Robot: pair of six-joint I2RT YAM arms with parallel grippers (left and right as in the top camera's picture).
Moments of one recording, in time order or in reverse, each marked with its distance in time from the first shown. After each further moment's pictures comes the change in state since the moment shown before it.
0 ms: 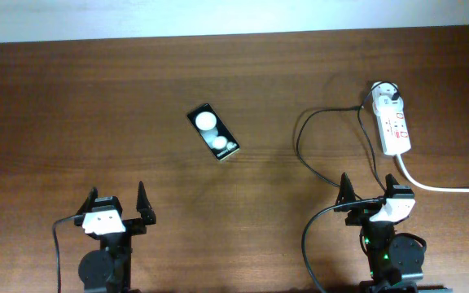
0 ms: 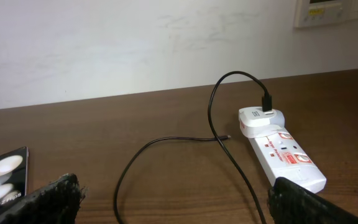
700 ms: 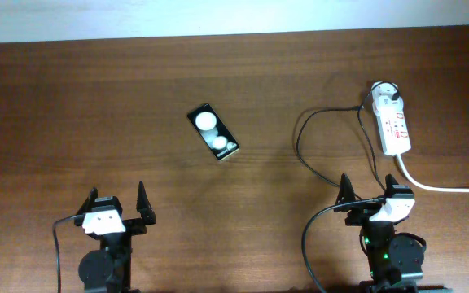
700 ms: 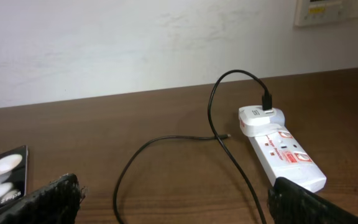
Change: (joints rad) left arm 0.000 0.000 0.000 0.000 0.000 0.000; right arm 0.000 0.007 0.000 0.000 0.000 0.001
